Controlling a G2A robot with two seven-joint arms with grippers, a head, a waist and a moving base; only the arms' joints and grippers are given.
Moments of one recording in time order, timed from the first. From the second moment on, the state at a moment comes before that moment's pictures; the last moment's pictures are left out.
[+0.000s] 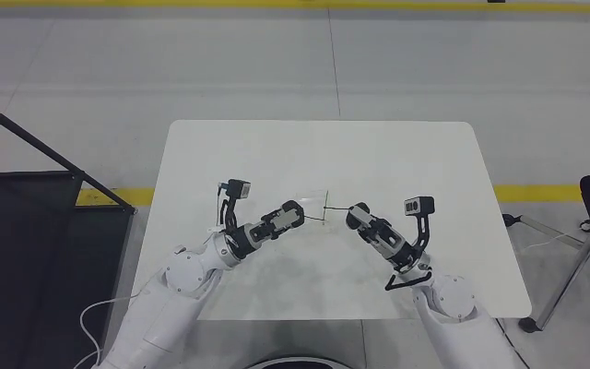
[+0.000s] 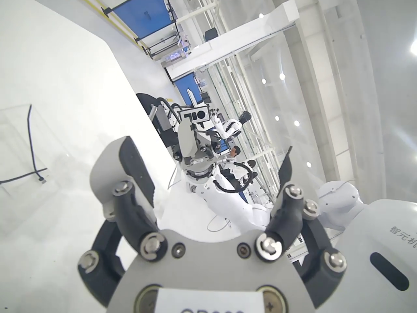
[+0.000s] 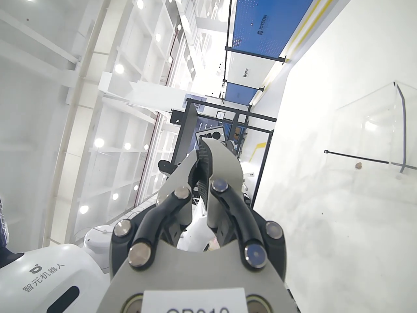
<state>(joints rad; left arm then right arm) 1.23 -1.18 -1.16 -1.56 -0.24 -0.59 -0.62 -1.34 -1.18 1.28 -1.59 0.39 -0.48 0.61</state>
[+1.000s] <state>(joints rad) 1.14 -1.32 -0.90 -1.36 0.44 -0.73 0.29 -1.31 -1.22 1.20 -1.59 0.40 -0.44 0.41</state>
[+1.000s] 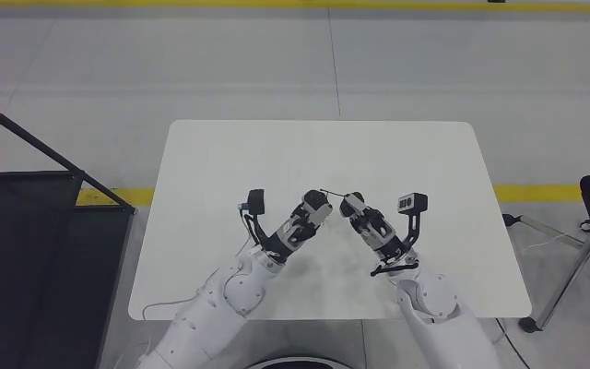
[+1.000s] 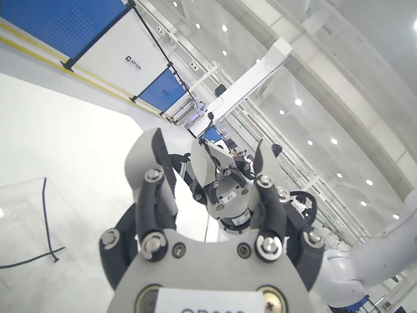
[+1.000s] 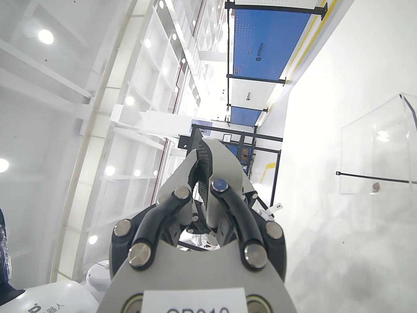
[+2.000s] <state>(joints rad) 1.11 -1.39 -0.90 -1.27 0.47 -0.76 0.37 -1.30 -1.24 1.20 -1.57 0.38 -0.42 0.43</state>
